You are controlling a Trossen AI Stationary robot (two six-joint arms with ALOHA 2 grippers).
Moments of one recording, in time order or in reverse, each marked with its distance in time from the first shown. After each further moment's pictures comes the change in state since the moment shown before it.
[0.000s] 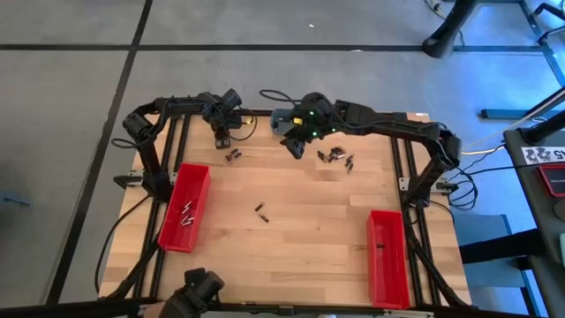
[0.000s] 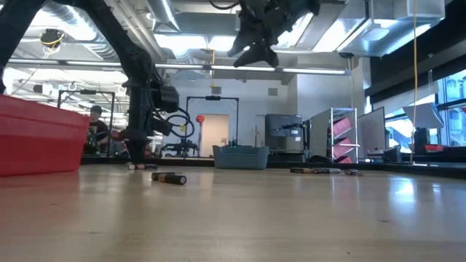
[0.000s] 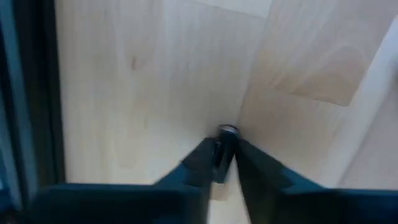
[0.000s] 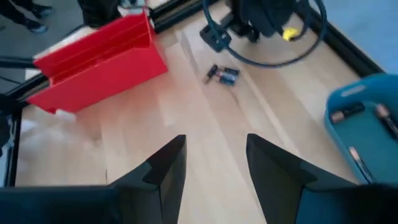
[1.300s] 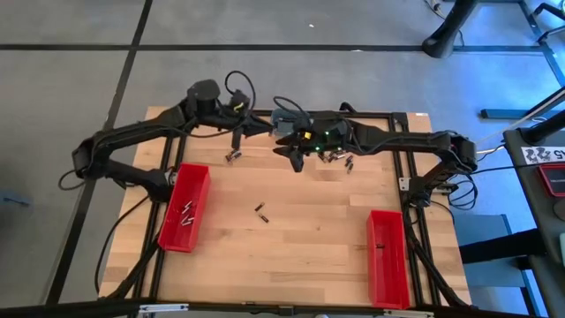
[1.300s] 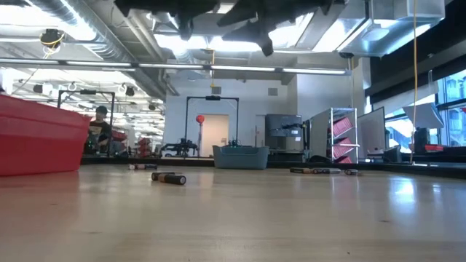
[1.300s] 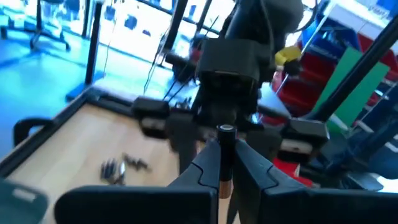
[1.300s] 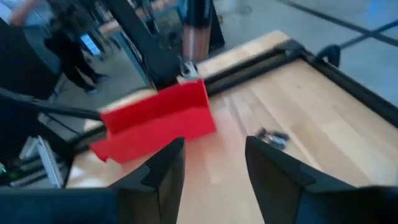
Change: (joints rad) left arm -0.420 -0.607 -0.003 0.714 0.681 -0.979; right arm 0.117 -0.131 -0.275 0.508 0.063 0.086
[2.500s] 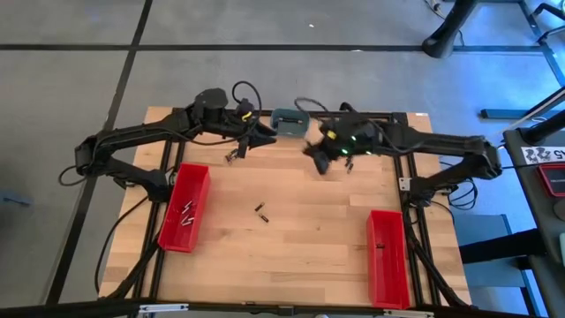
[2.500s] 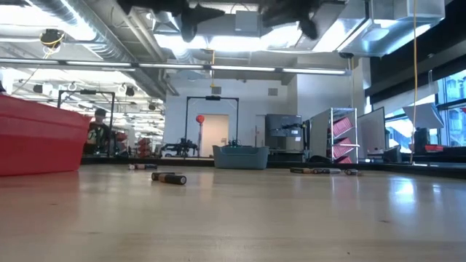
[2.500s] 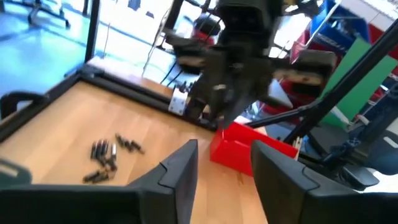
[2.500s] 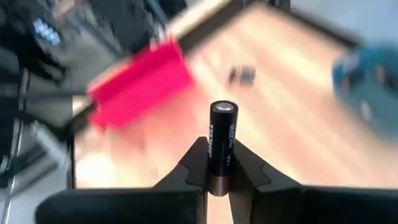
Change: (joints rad) left arm -0.081 0.022 0.000 -0.054 -0.077 -0.028; right arm 0.069 -0.237 0.002 -0.460 0.144 0.212
